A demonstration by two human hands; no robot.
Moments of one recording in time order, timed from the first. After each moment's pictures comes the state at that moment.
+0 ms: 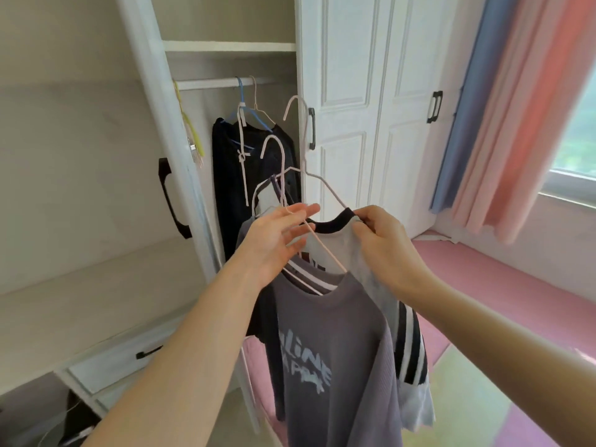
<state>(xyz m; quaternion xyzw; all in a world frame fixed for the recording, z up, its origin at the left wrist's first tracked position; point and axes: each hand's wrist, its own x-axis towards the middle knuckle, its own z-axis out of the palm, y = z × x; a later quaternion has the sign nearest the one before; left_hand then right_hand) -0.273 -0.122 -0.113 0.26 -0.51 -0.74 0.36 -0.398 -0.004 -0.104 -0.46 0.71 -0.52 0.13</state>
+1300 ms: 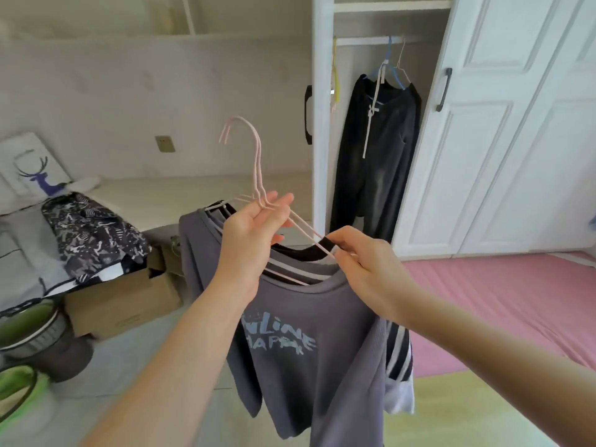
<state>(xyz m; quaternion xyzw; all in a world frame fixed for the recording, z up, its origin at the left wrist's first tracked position) -0.138 0.167 -0.137 0.46 -0.49 -0.42 0.61 -0.316 0.184 -0.150 -0.76 0.48 -0.36 0.26</state>
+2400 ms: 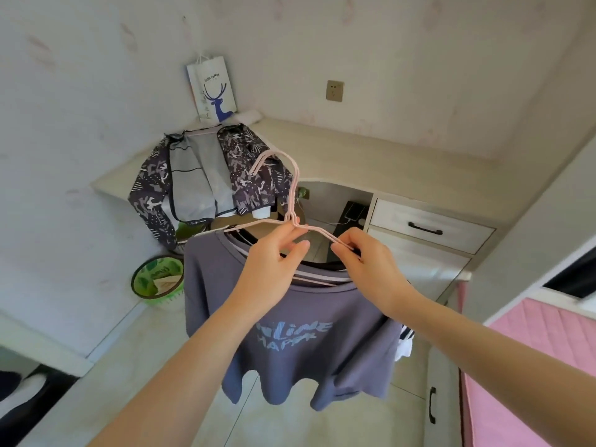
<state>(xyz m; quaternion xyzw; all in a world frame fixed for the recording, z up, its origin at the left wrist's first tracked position) 0.234 0.197 -0.235 0.68 -0.52 -0.20 0.48 0.081 0.112 -0.234 -0.82 0.38 -0.26 0.33</state>
